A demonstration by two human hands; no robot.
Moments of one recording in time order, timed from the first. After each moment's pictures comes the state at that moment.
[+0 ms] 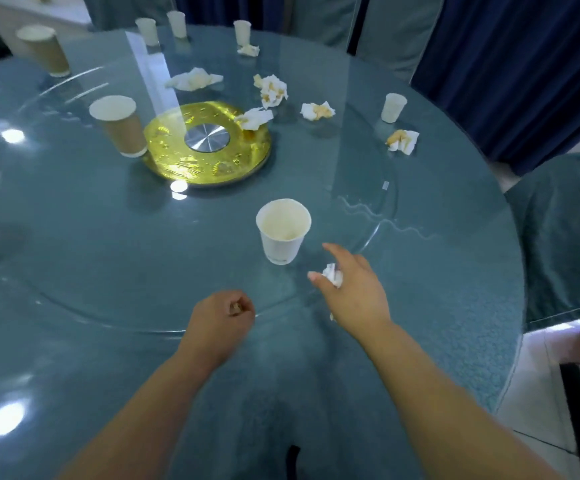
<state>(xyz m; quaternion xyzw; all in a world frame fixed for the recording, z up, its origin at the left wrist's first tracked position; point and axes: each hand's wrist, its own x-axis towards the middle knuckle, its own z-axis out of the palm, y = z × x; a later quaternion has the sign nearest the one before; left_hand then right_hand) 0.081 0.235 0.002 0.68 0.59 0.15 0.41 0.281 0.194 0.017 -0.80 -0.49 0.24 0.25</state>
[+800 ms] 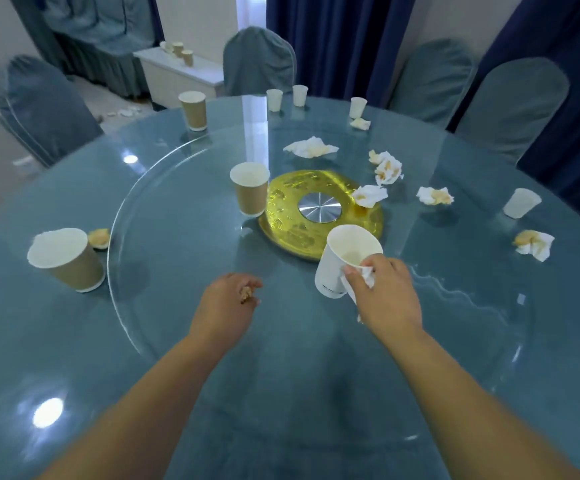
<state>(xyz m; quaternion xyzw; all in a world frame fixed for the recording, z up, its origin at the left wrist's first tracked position) -0.045 0.405 0.014 0.65 0.65 0.26 0.28 0.180 0.387 0.043 -0.77 -0.55 0.19 0.26</state>
